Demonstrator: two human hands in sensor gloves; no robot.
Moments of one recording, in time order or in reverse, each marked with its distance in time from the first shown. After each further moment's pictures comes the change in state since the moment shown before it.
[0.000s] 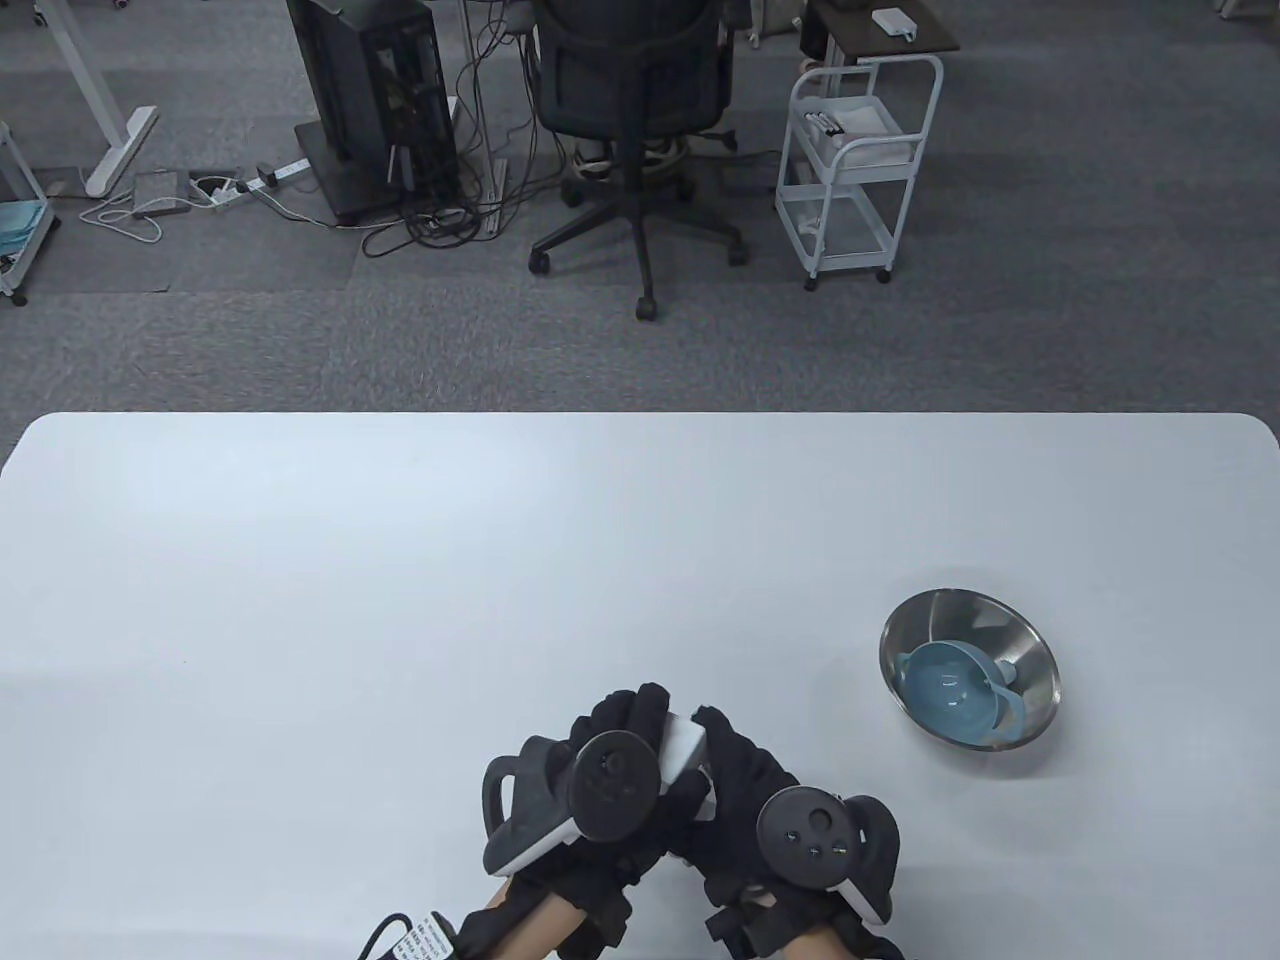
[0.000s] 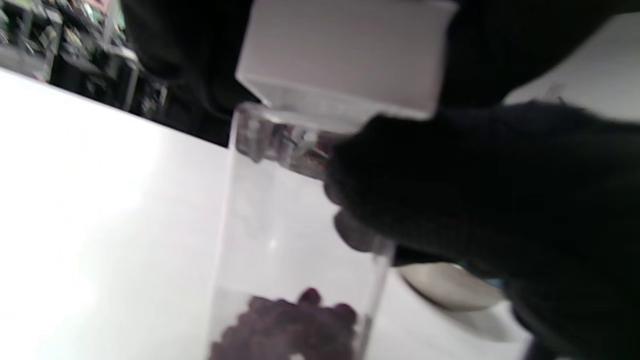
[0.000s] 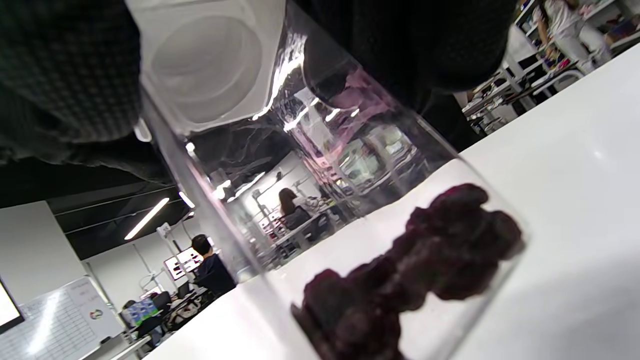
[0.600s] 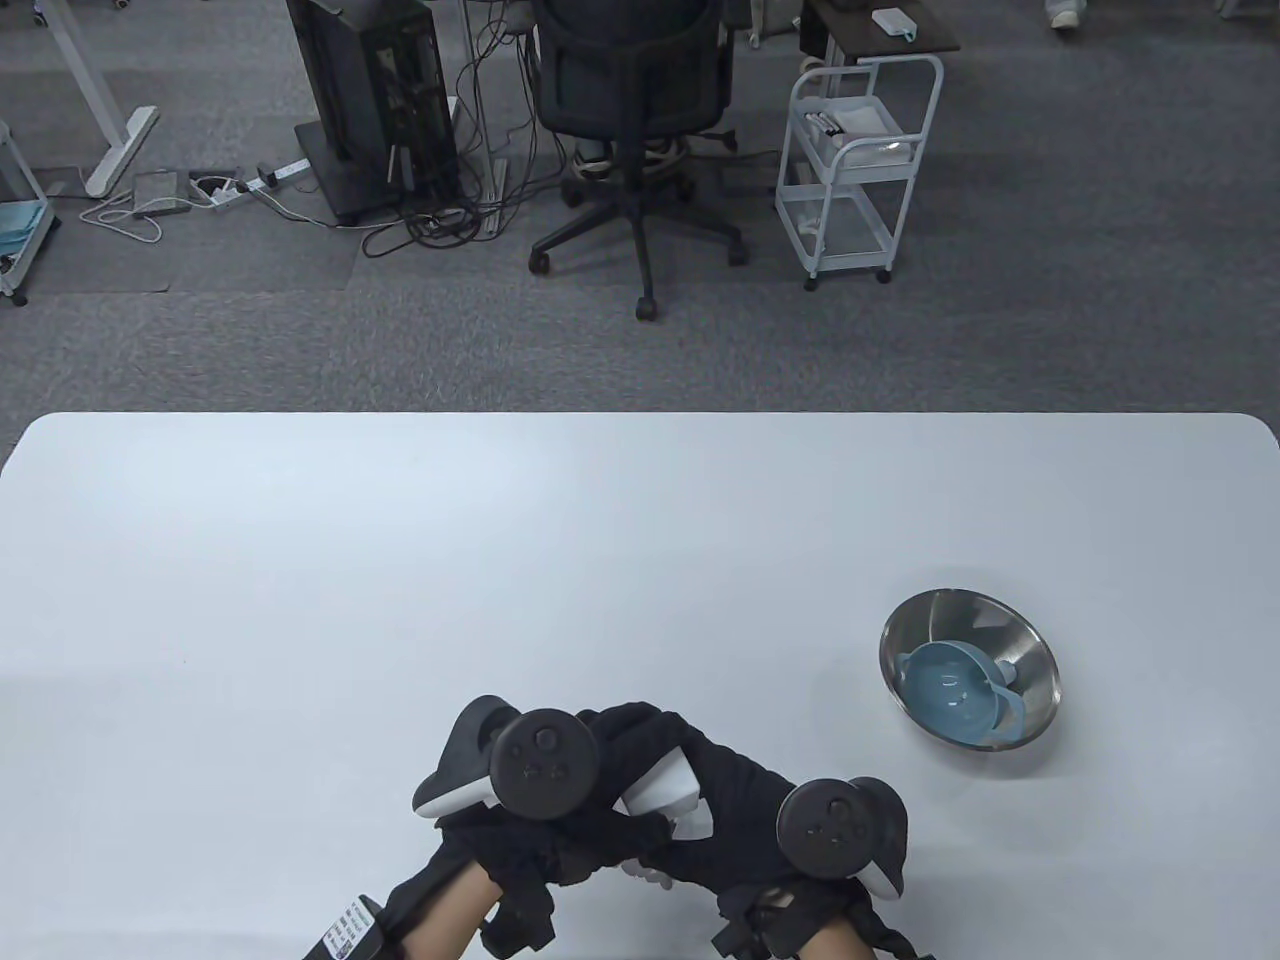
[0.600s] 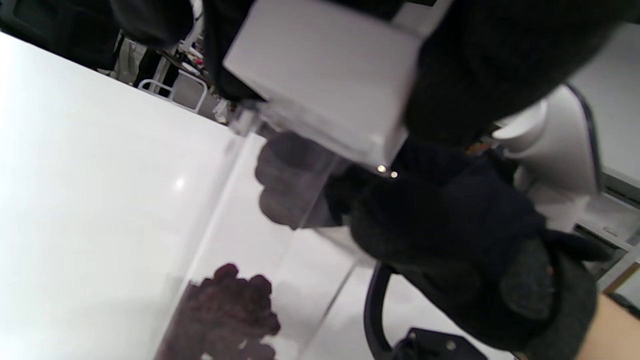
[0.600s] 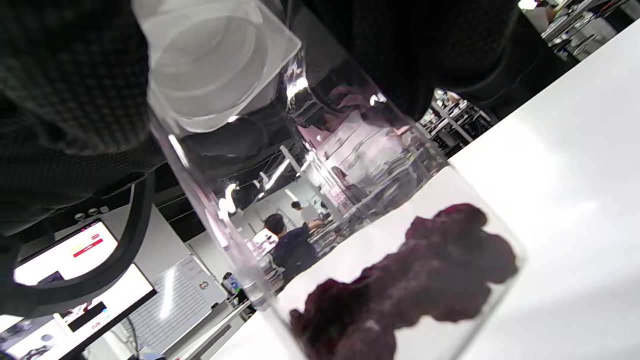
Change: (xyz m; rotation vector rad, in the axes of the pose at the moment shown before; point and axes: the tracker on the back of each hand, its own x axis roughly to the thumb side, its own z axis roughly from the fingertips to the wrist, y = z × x) left_hand -0.024 0.023 0.005 -0.176 -0.304 0.093; right_hand 0.000 0.001 -0.004 0.133 -0.163 -0.195
